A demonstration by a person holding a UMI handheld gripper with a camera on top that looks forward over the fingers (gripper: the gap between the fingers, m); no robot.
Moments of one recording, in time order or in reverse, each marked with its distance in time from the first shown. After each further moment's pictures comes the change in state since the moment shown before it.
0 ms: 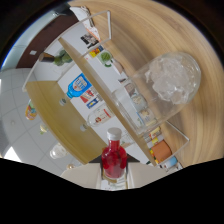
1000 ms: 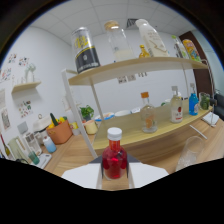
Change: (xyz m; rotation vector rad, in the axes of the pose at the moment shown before) arm 0.119 0.055 0.020 -0.052 0.523 -1.873
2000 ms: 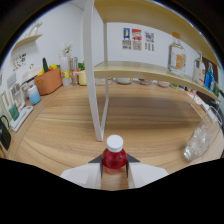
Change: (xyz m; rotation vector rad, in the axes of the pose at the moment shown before) arm 0.017 0.156 0.032 -0.371 0.115 -0.219
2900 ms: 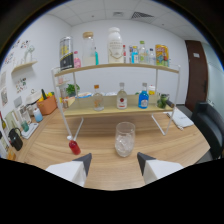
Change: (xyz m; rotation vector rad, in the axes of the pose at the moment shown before) arm 0.162 -0.037 -0.210 0.140 0.032 0.065
